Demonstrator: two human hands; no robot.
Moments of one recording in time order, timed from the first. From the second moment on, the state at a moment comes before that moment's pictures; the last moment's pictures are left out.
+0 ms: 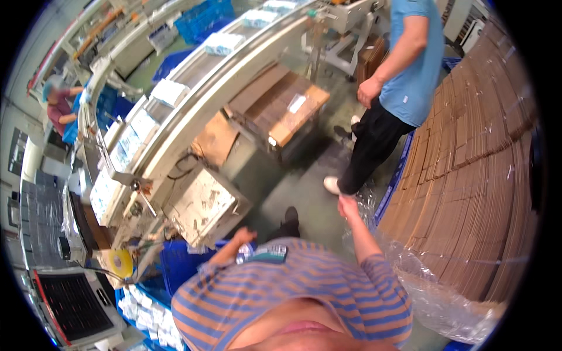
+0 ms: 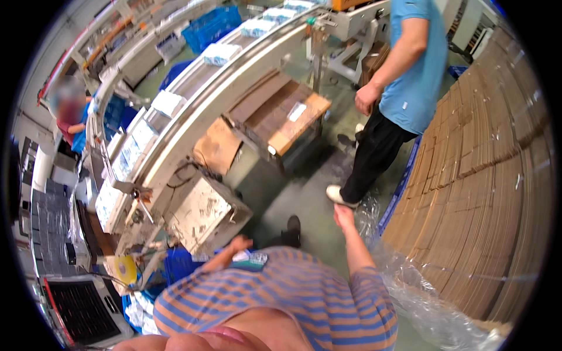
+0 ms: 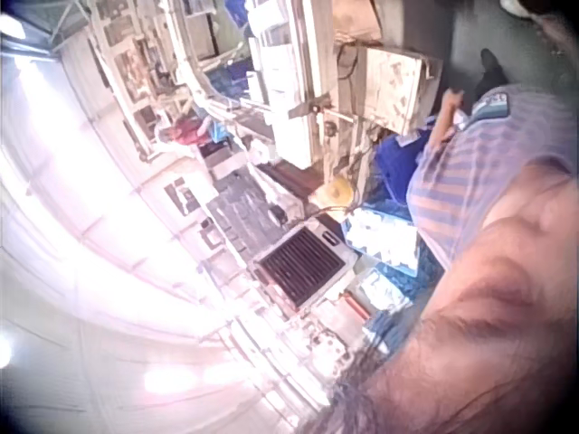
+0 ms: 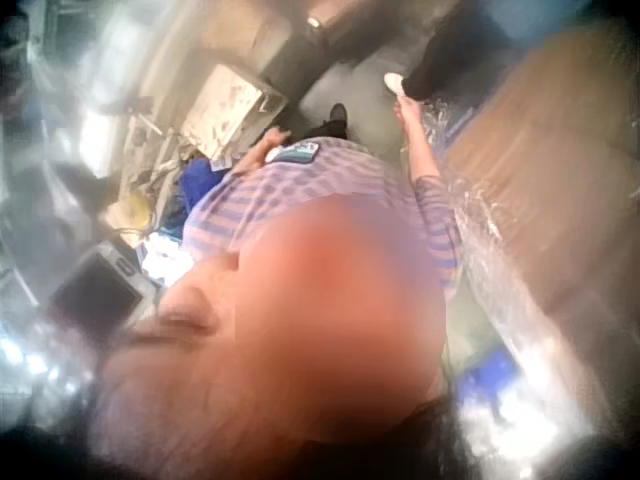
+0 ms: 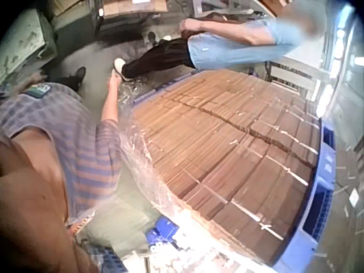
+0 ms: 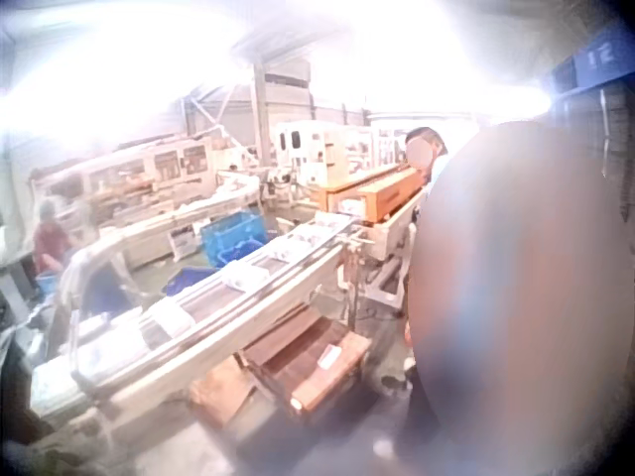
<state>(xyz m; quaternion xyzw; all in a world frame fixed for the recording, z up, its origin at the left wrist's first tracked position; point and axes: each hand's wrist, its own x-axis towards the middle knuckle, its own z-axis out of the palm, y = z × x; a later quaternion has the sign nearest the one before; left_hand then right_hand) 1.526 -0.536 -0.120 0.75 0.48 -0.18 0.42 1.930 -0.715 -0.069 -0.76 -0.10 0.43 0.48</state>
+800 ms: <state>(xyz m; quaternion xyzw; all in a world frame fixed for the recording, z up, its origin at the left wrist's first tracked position) 1.768 -0.435 0.003 0.70 0.52 0.16 0.47 2.086 -0.494 -0.001 -0.71 -0.32 0.45 0.44</state>
